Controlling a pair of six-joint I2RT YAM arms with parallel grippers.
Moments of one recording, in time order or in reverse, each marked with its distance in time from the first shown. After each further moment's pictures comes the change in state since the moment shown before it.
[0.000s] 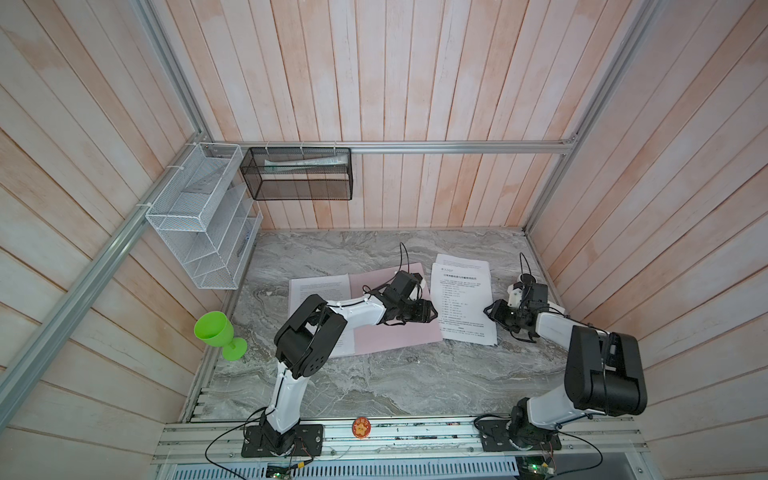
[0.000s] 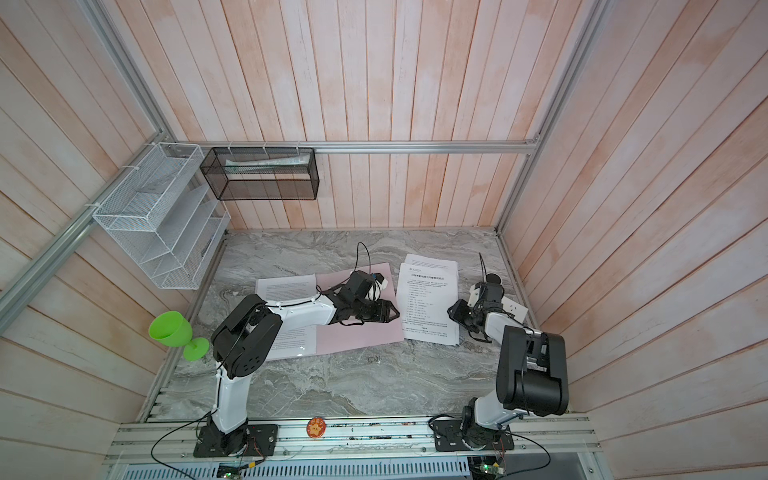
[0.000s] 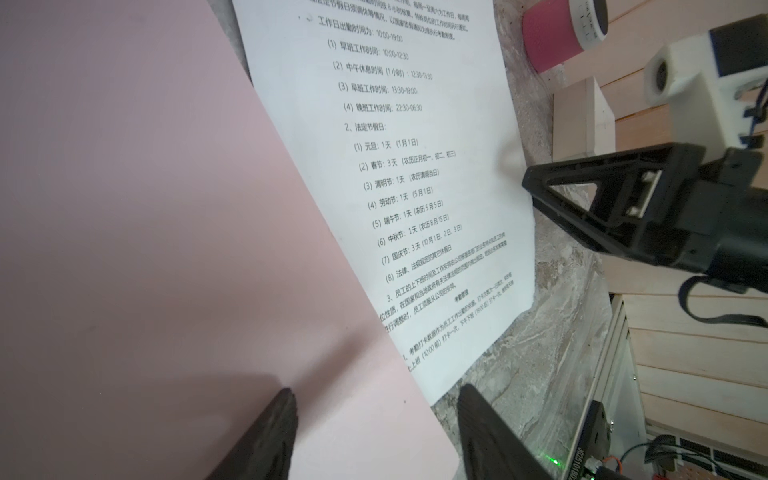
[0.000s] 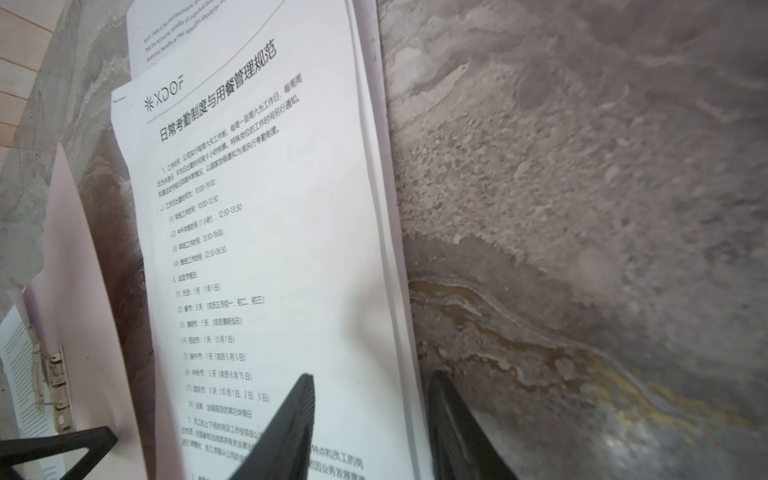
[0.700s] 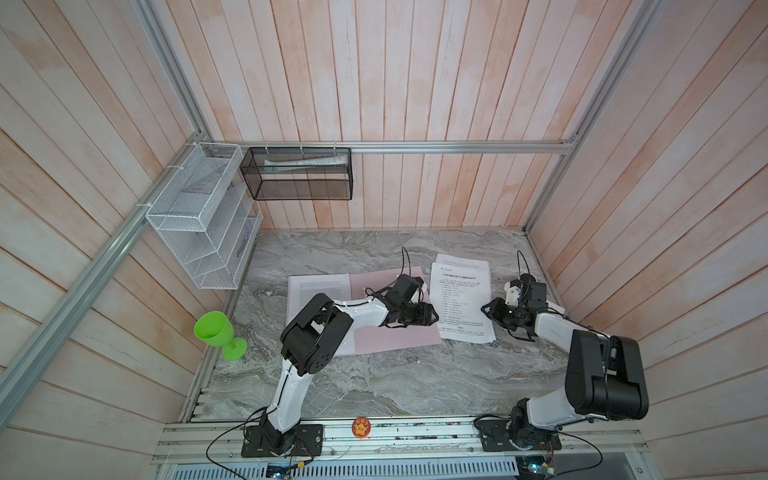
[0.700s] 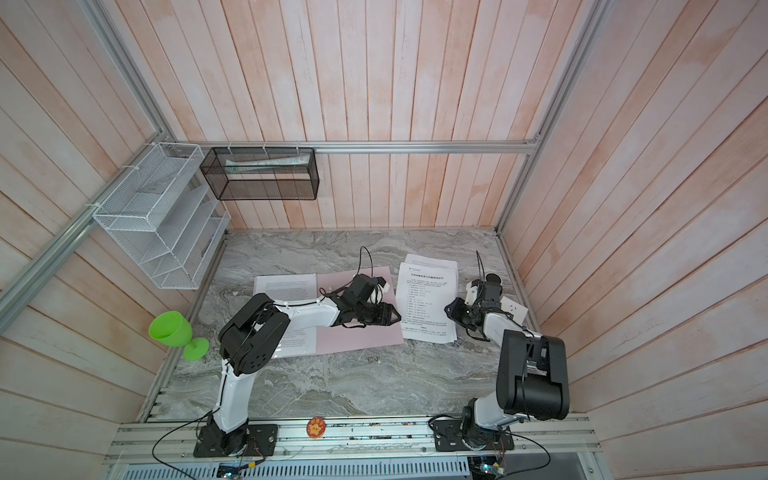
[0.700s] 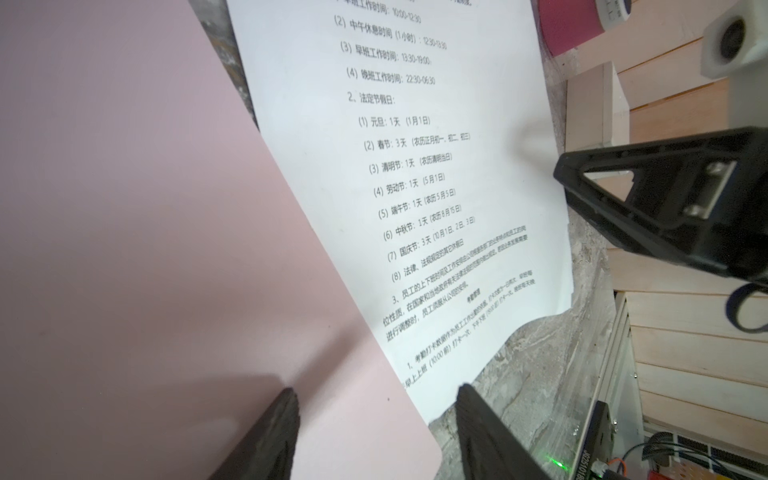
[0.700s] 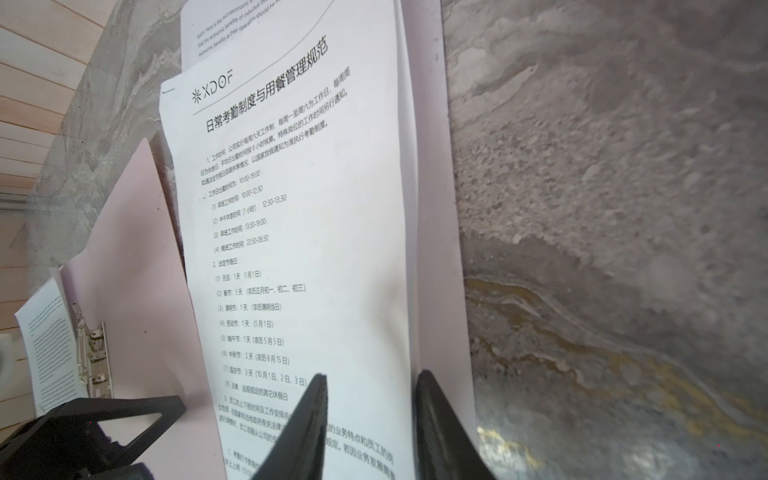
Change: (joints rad) left arm -0.006 0.039 0.000 0.035 0.014 -0.014; right arm 0.027 -0.027 0.000 0.003 -0.039 0.008
